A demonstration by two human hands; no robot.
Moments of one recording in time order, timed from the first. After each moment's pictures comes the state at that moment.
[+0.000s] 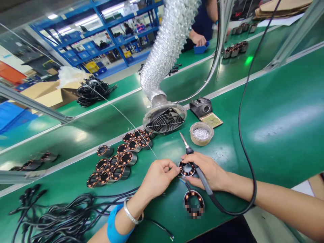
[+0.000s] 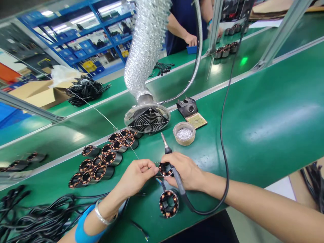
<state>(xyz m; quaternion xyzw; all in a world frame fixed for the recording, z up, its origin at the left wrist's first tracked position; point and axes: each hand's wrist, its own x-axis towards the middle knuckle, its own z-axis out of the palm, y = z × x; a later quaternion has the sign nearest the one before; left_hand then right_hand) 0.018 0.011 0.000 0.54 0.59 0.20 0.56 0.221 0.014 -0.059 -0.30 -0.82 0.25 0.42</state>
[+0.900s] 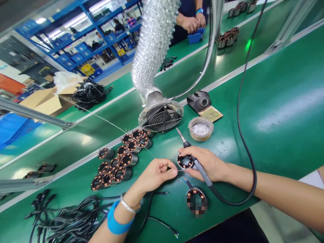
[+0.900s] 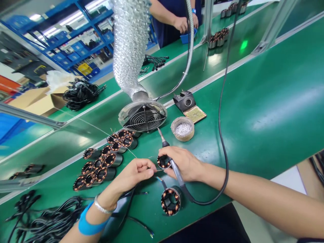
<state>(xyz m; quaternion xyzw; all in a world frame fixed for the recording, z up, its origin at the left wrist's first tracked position) -0.002 0.027 0.004 0.53 0.52 0.16 0.64 0.219 0.025 -0.055 -0.29 -0.81 0.28 0.43</state>
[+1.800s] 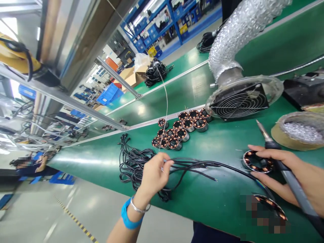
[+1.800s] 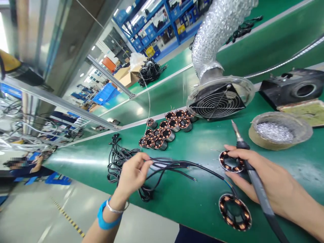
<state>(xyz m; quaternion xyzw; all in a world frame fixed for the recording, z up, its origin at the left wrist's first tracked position) -0.105 -0.089 0.033 0.66 0.73 0.15 0.01 0.233 0.019 -0.082 -0.38 -0.84 0.20 0.32</state>
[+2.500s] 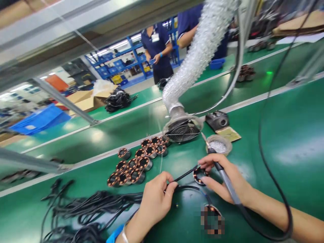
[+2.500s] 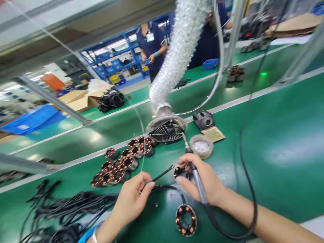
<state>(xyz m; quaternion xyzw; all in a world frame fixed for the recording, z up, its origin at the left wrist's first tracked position) -0.024 -0.028 0.009 0.75 0.61 0.20 0.17 0.218 0.019 -0.029 -0.38 -0.76 0.29 0.45</state>
